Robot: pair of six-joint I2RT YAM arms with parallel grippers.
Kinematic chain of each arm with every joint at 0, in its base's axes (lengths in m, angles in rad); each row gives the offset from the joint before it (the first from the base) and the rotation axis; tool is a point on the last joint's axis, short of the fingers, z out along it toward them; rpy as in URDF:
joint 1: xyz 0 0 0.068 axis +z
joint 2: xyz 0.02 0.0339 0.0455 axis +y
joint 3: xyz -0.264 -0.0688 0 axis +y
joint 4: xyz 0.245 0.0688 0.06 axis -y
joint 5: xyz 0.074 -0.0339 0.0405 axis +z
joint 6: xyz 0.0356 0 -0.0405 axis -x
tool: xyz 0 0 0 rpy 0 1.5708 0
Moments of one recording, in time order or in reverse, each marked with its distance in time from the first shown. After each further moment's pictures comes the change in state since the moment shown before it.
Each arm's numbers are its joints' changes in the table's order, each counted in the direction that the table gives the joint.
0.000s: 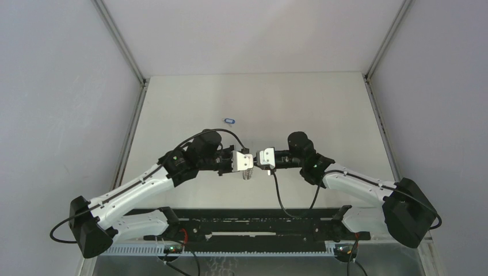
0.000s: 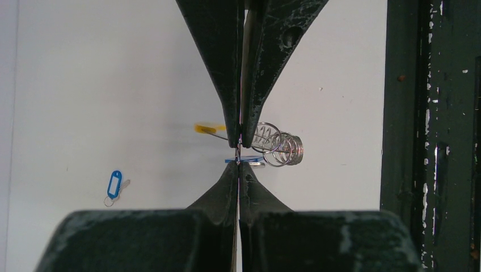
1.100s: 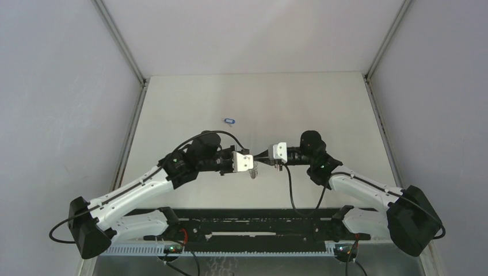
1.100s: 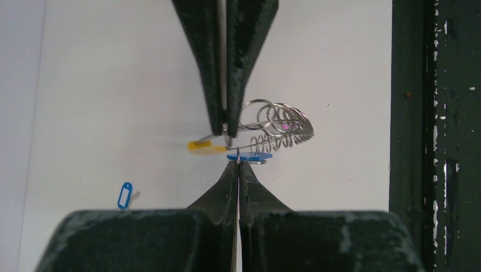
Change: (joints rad) left arm -0.014 -0.014 0.024 0.080 0.003 0.006; right arm -0.095 -0.068 0.050 0.144 0.123 -0.134
